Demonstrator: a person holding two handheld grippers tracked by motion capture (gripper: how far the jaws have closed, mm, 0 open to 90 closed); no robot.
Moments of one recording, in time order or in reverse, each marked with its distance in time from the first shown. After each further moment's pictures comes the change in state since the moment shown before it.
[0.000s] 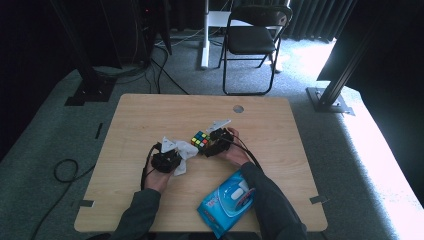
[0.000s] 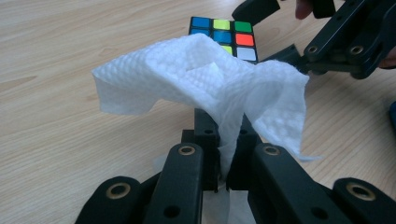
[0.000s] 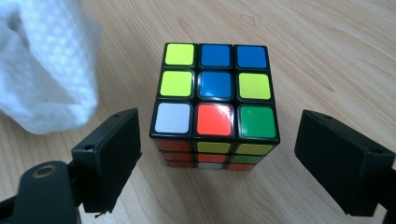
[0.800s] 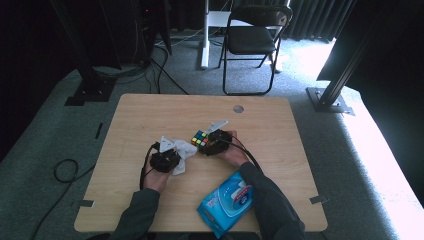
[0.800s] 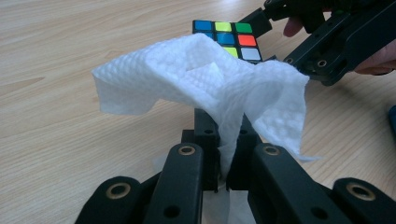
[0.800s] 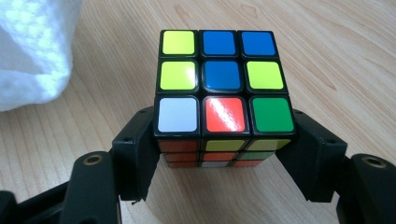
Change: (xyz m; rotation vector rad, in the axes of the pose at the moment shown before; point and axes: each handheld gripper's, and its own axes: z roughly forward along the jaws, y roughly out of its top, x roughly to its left) left arm 0.002 0.000 -0.002 -0.006 0.001 -0.012; right arm 0.000 -0.001 0.008 0.023 -0.020 -0.046
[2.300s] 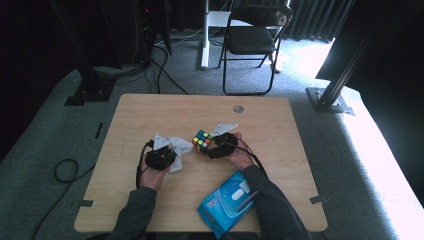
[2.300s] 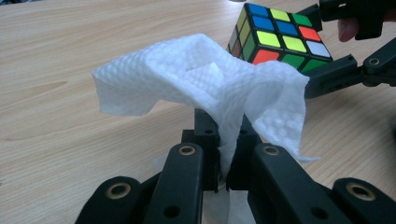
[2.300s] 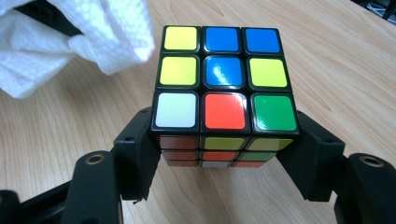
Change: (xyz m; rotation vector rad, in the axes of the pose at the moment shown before) left arm 0.012 0.004 -0.010 -0.038 0.013 -0.031; right arm 0.012 -0.006 -0.035 -0.125 0.041 -0.022
